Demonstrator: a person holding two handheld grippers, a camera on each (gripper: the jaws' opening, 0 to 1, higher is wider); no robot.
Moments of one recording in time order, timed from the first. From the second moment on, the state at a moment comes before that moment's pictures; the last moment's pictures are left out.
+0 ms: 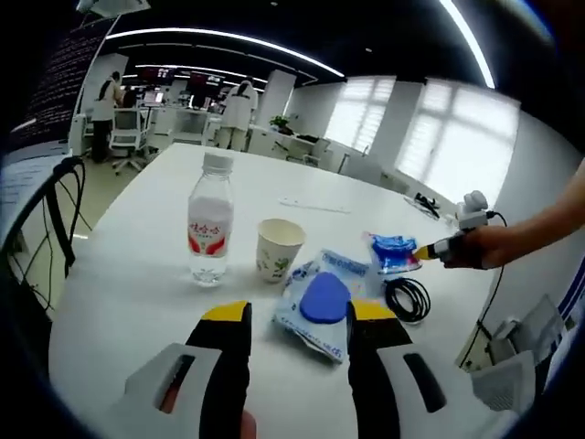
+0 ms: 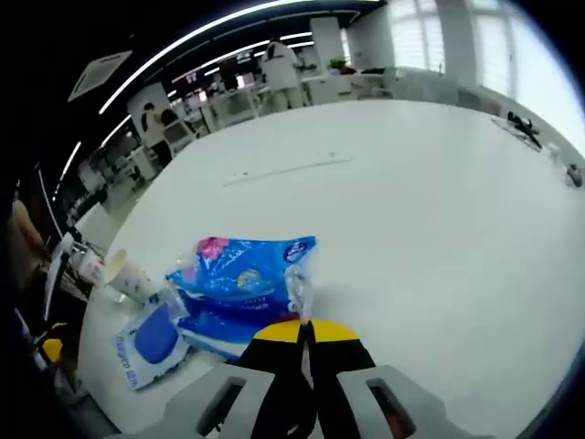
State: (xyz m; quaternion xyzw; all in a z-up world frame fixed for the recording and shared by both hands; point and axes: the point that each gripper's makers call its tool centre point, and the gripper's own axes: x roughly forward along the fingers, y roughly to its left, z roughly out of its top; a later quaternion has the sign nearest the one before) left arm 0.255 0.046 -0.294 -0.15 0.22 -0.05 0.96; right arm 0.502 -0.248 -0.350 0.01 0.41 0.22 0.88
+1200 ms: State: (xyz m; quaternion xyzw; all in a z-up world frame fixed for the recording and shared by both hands) left arm 0.225 0.063 -0.299 -0.16 0.23 0.01 0.96; right arm 0.547 -0.277 -0.398 -0.04 0.46 0.22 0.86
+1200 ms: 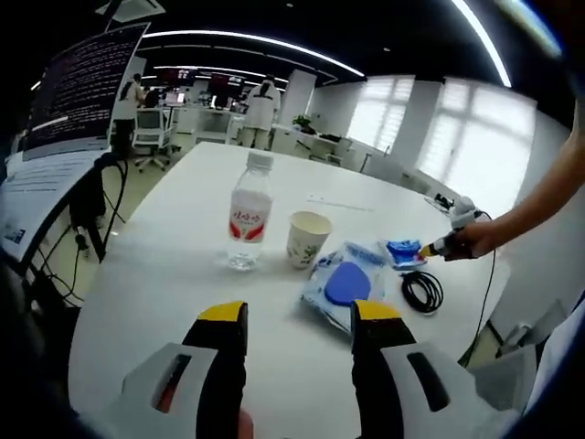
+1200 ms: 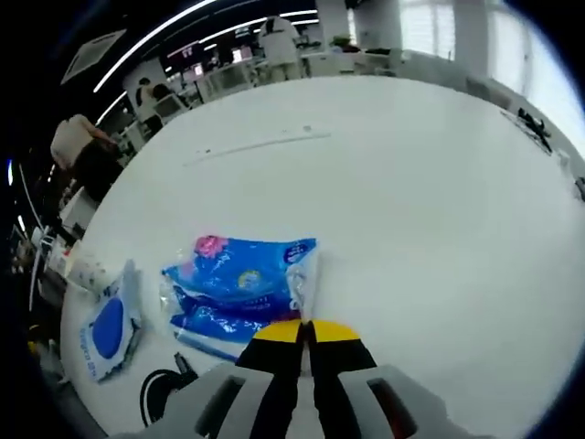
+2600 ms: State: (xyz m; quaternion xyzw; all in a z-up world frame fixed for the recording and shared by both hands) left arm 0.212 0.051 -0.313 -0.20 0.25 0.03 0.95; right arm 0.551 -0.299 -0.385 -0.06 0.46 0.20 0.86
